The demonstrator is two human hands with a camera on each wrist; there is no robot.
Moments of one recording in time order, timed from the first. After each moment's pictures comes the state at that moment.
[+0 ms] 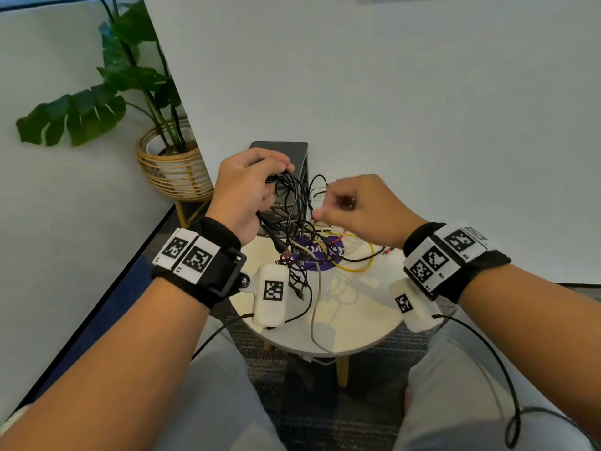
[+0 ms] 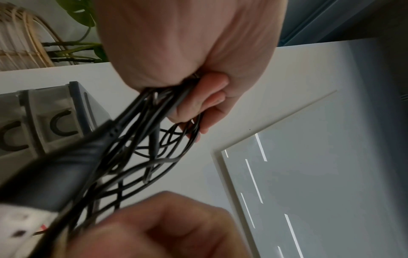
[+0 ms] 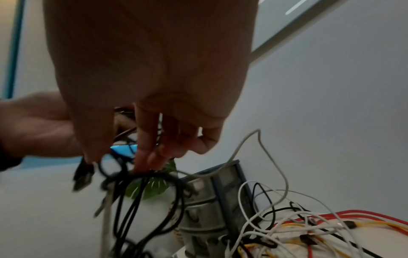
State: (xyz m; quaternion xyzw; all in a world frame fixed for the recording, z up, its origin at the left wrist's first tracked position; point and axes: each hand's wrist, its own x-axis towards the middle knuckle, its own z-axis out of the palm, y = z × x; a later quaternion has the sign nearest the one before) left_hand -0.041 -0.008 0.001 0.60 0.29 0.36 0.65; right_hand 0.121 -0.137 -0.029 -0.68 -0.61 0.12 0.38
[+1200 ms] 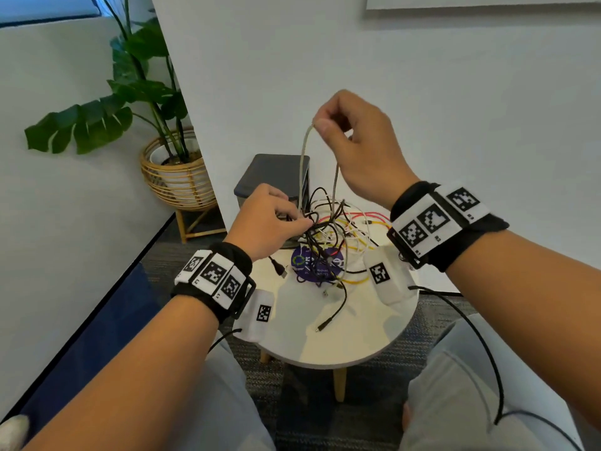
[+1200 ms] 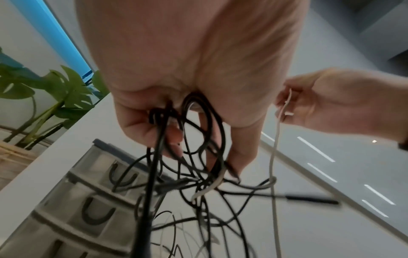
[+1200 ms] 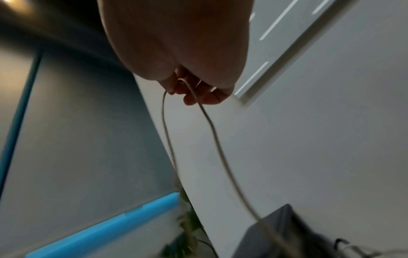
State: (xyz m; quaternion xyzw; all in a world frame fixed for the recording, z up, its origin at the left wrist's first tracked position) left_hand -0.046 -0.004 -0.028 0.88 0.30 0.21 0.30; right_hand 0.108 -0.104 0.051 -0.63 -0.57 -0.06 0.52
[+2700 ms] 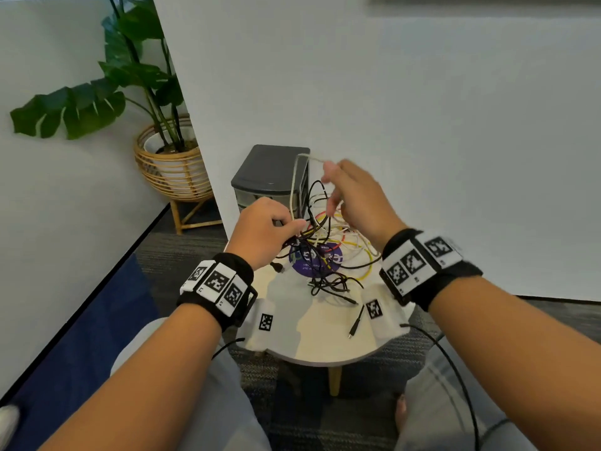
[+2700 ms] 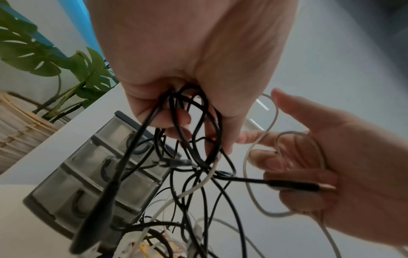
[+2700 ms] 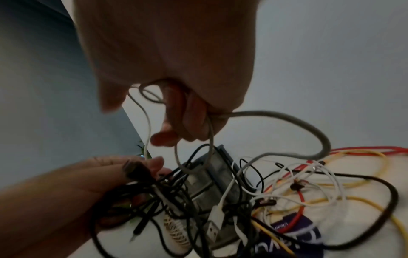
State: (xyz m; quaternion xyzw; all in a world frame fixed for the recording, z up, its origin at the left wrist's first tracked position) left_hand -0.045 -0.003 -0.059 0.88 0.29 0.23 0.30; right_hand 0.106 -0.109 -0.021 -0.72 -0.44 0.18 0.51
